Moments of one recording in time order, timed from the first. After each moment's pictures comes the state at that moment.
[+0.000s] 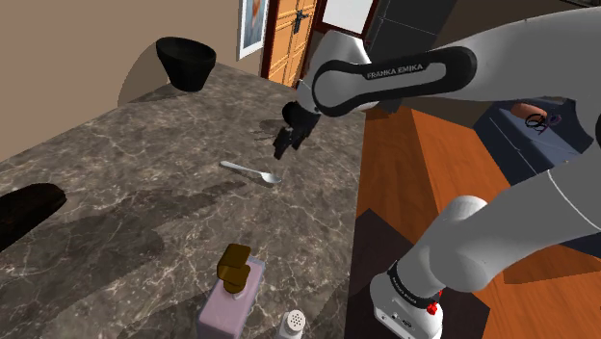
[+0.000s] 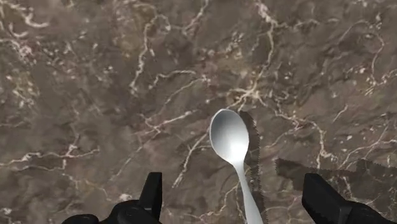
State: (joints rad) arm 0.14 -0.30 0.03 -2.44 0.18 2.28 -0.14
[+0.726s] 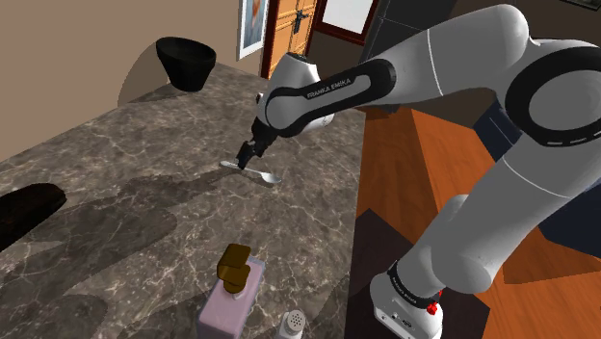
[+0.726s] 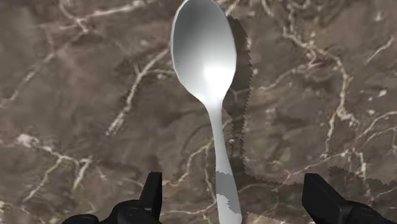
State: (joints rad) arm 0.20 0.02 0.07 -2.29 0.23 2.52 -0.23
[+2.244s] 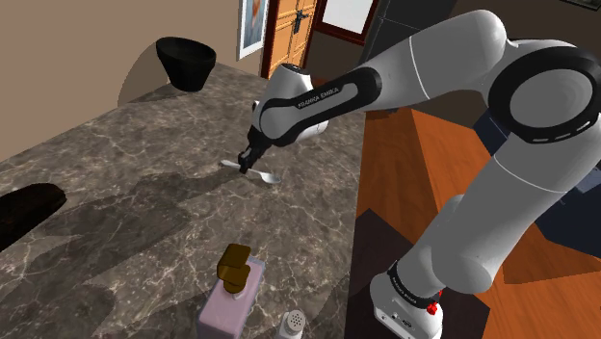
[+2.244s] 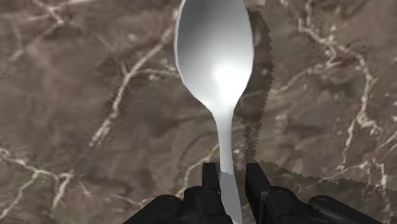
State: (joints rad) arm 0.21 0.08 0.08 -2.29 0.24 2.58 -0.24
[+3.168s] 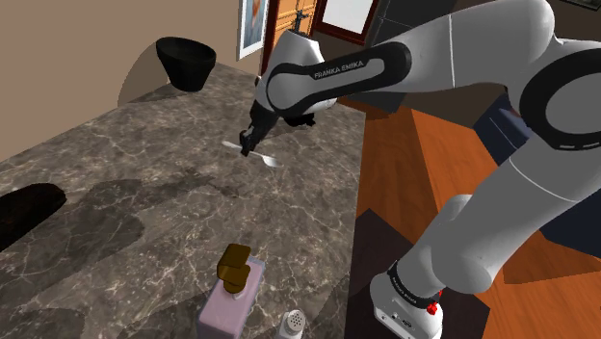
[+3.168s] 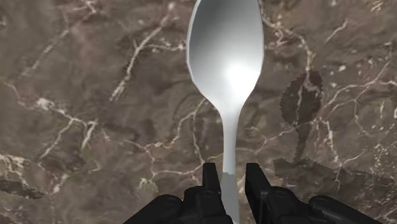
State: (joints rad) arm 0.20 -0.03 0.07 -2.22 0.20 2.40 -0.20
